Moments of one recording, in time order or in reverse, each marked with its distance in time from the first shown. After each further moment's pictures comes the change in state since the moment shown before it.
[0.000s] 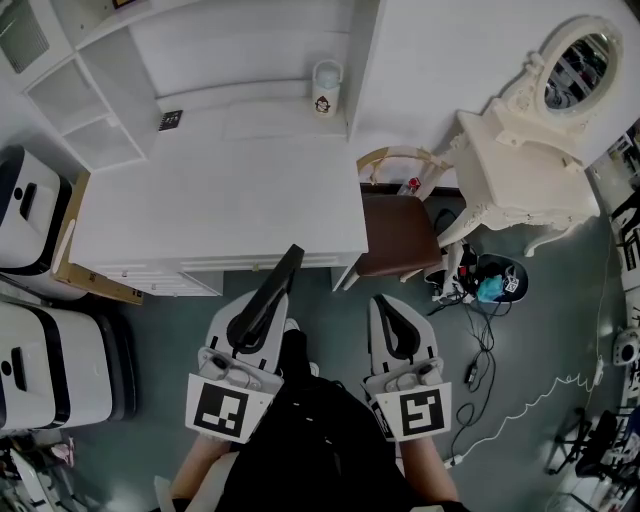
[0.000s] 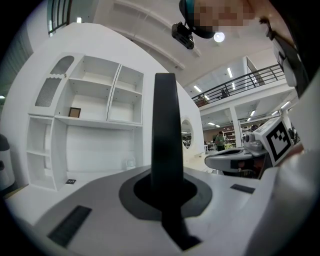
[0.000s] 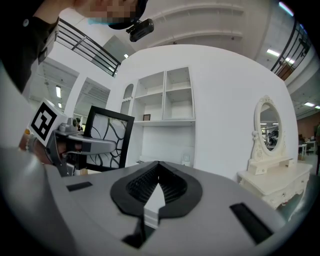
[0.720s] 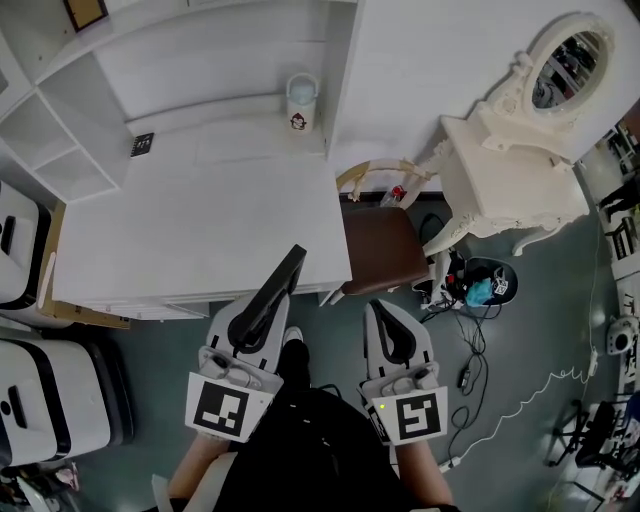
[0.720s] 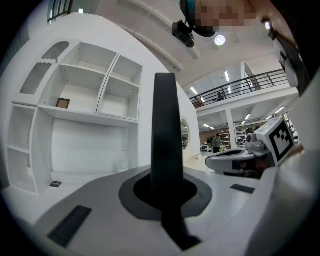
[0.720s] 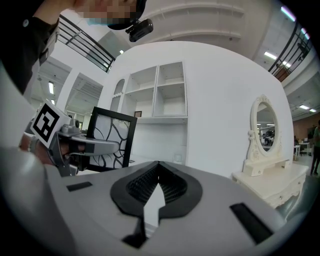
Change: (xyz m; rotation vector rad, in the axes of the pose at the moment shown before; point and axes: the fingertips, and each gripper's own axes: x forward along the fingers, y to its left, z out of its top) left arm 0.088 0.020 0.004 -0.009 -0.011 -0.083; right arm 0.053 -0.054 0.000 0.003 0.005 -0.069
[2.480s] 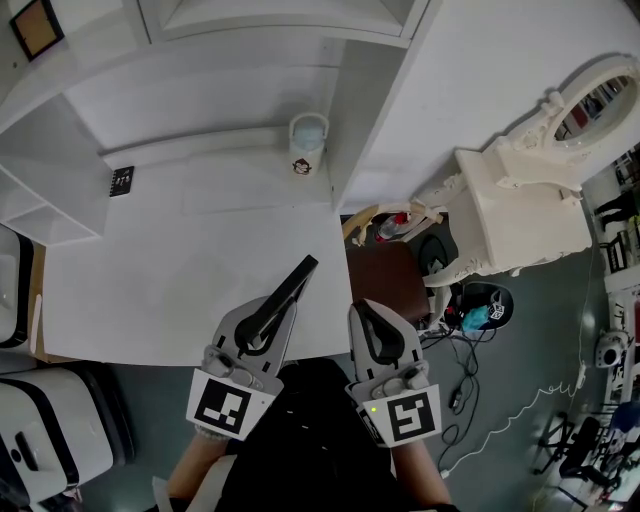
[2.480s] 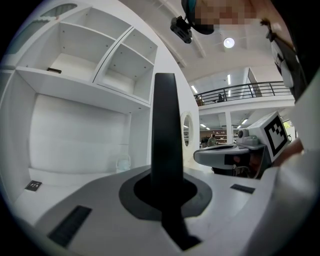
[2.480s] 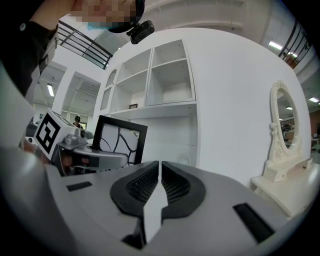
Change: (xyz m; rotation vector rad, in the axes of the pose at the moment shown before) left arm 0.148 0.121 -0.010 -0.075 0.048 -0.090; right arm 0.196 -0.039 0.014 0.026 0.037 0.079
